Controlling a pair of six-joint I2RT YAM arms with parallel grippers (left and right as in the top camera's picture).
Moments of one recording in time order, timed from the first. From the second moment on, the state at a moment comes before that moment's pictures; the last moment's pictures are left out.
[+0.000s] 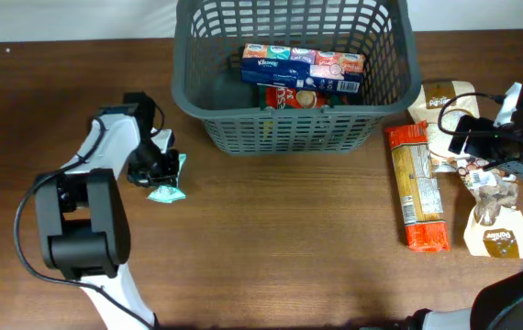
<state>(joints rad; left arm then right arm) 0.04 2.04 1.43 -1.06 0.12 0.01 -0.36 1.60 1.49 -1.13 -0.01 0.07</state>
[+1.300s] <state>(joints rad) -0.33 2.02 2.28 -1.00 0.63 0.85 -0.36 1.60 1.49 -1.13 -0.01 0.07</state>
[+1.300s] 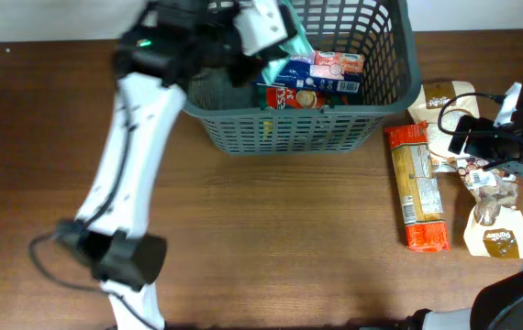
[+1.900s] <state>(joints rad) -0.36 2.23 2.27 -0.98 0.33 0.89 -0.36 1.60 1.49 -1.13 -0.01 0.07</state>
